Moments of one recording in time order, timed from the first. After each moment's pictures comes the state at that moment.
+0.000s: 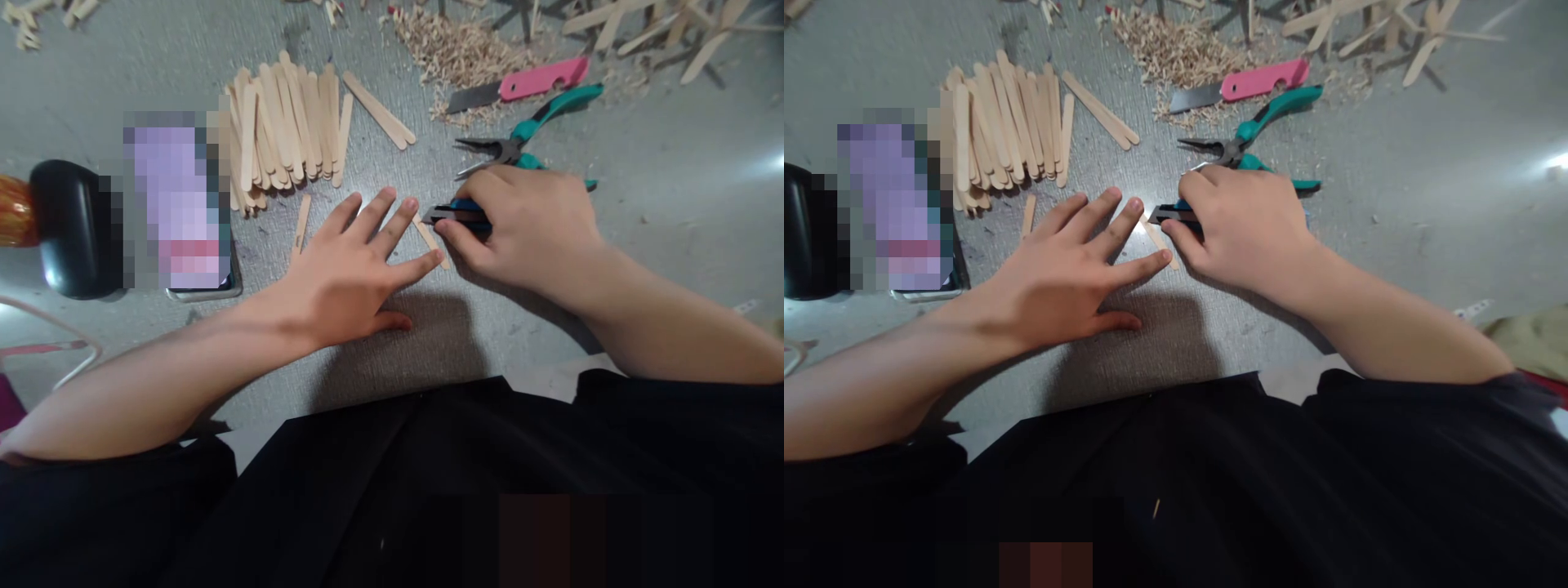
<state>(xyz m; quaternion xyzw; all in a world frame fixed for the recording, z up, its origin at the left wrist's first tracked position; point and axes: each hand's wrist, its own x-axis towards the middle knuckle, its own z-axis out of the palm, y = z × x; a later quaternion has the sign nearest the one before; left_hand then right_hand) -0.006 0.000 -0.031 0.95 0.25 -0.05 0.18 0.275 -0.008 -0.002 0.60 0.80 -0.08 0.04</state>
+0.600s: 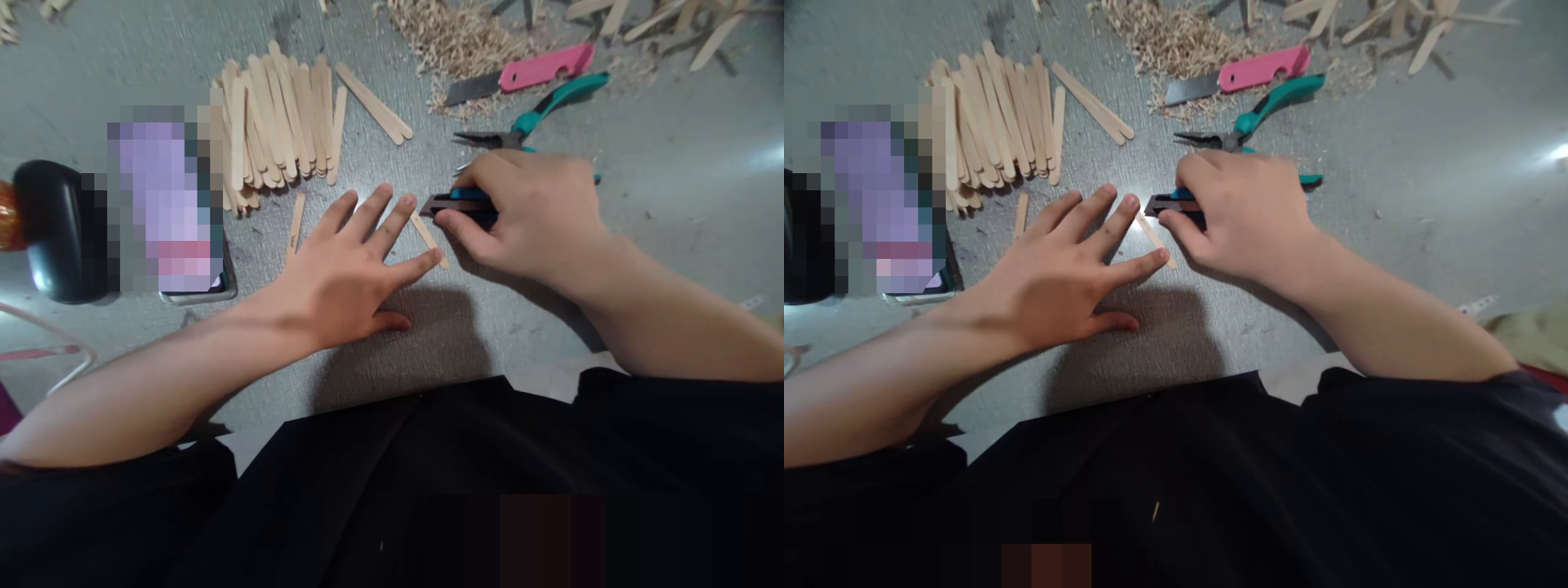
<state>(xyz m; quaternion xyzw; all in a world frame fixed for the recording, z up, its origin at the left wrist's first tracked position) -0.004 -0.001 -0.020 0.94 0.26 -0.04 0.21 0.283 -0.002 0.001 0.60 0.79 -0.14 0.04</state>
